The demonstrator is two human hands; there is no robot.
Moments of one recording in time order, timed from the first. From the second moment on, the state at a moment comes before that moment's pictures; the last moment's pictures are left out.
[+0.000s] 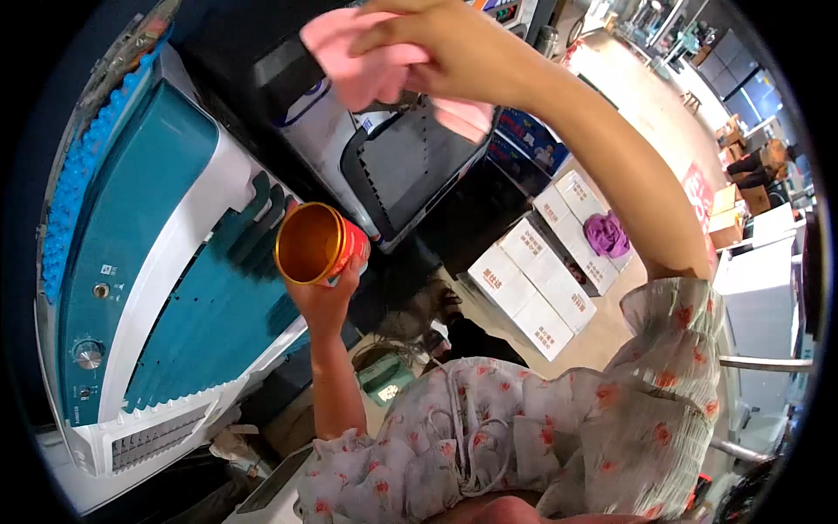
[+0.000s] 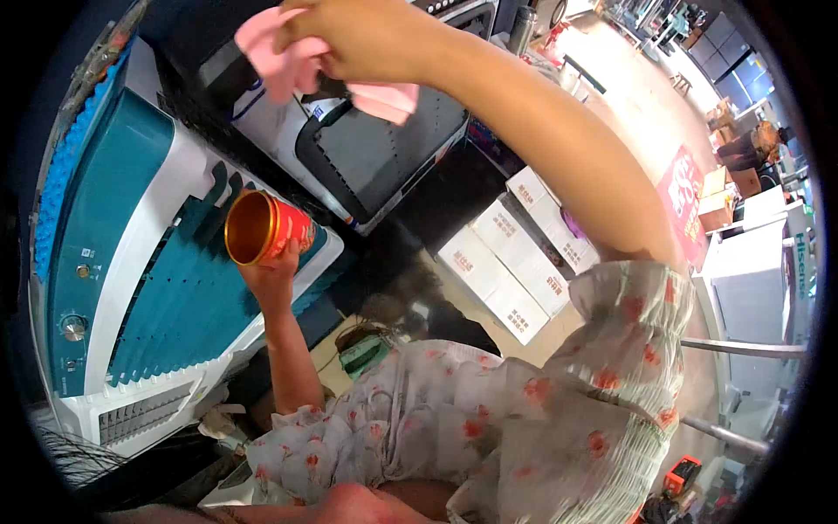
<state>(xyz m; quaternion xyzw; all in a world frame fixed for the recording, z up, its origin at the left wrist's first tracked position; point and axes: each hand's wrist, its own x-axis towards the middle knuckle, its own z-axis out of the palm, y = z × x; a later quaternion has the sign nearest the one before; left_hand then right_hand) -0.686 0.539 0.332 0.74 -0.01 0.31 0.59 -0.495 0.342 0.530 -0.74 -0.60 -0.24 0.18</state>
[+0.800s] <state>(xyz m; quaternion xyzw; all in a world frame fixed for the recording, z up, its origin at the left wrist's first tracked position) -0.681 0.540 0.368 0.70 0.04 0.39 0.60 -0.518 0.238 0.491 -0.81 -0.49 -0.06 0.30</state>
